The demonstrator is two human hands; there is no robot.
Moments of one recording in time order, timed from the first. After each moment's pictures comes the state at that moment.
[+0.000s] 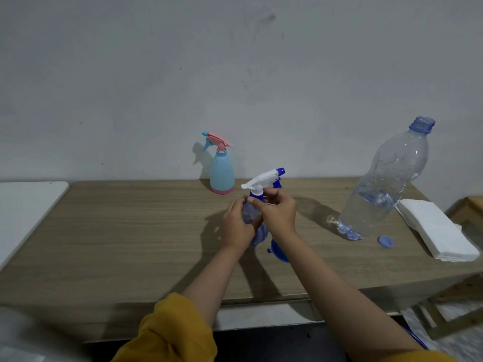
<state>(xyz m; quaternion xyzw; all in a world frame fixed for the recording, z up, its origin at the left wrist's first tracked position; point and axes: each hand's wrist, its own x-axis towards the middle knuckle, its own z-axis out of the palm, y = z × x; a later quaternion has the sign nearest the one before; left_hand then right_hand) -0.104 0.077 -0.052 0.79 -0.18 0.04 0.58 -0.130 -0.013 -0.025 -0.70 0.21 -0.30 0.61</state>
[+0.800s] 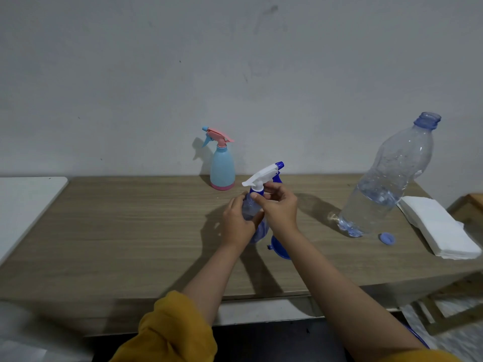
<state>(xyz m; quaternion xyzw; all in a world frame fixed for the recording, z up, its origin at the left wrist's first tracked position) -0.104 0.076 -0.053 0.79 -0.17 0.05 0.58 -0.130 -0.015 -0.025 -0.66 0.20 -0.29 0.66</state>
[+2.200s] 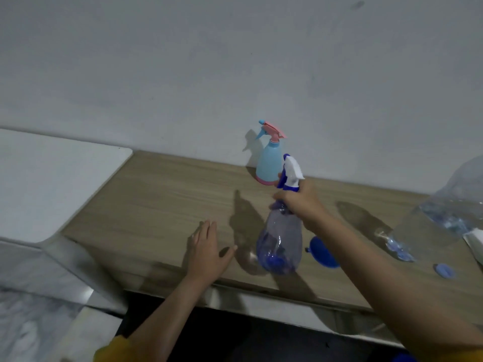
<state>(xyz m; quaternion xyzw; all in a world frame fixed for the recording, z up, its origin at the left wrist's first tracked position) -0.127 0.234 -0.116 0.96 -0.10 0.04 0.28 -0.118 0.028 0.025 -0.77 0.14 -0.04 0.63</state>
